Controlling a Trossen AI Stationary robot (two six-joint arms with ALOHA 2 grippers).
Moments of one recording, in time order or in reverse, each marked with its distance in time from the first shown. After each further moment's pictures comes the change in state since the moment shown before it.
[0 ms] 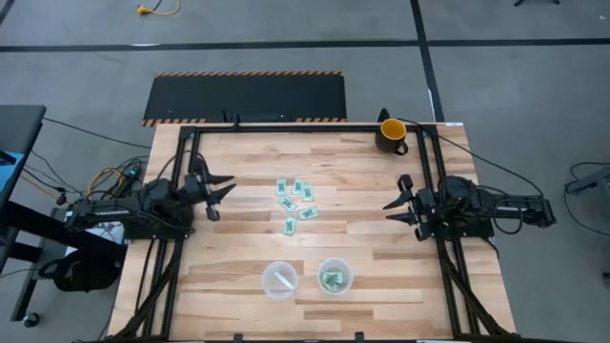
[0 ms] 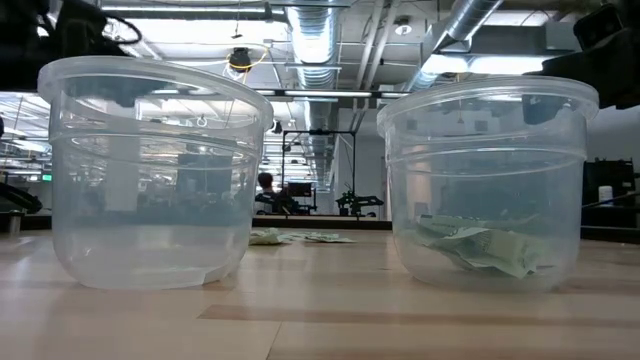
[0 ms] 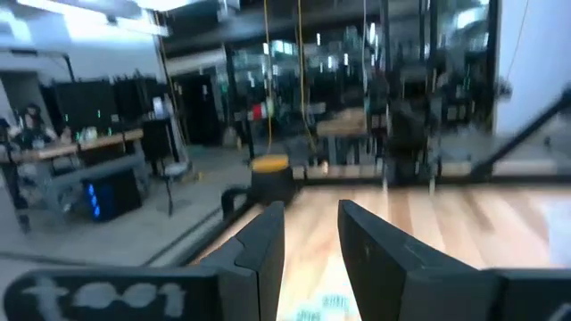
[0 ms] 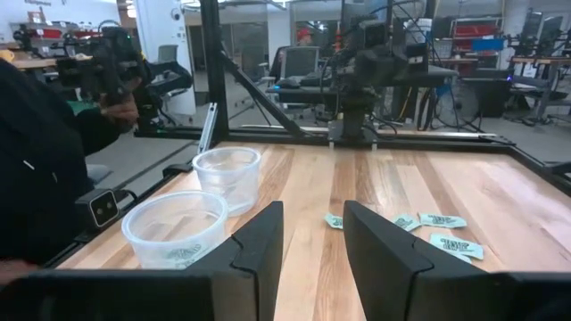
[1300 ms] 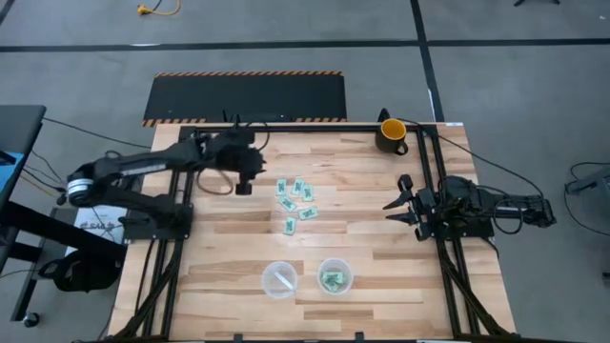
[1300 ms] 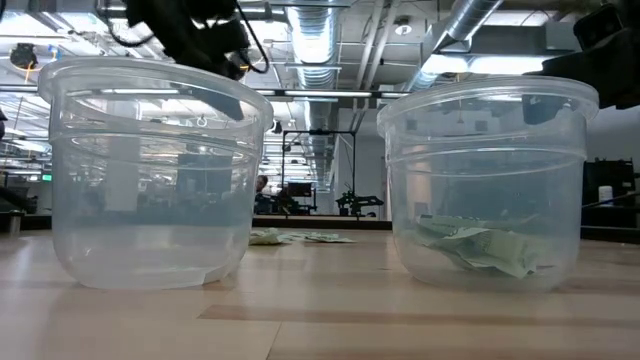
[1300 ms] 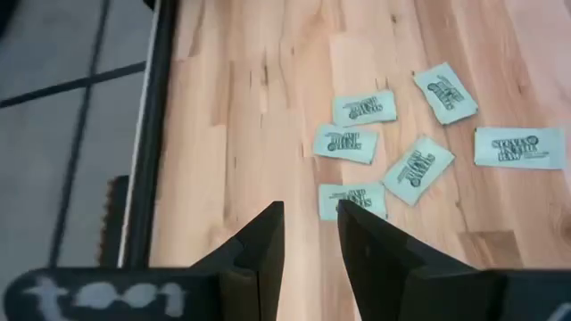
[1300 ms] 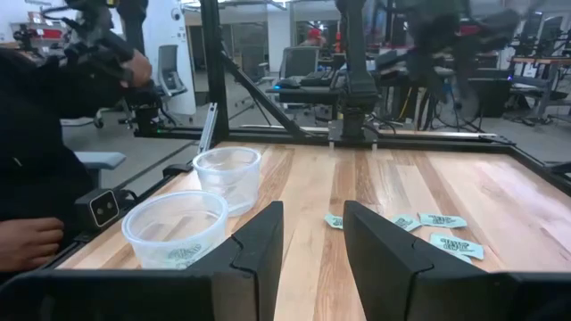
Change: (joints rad) left arm 0.318 1.180 0.941 -0.722 0.266 0.380; right arm 0.000 0.000 0.000 0.000 0.000 0.000
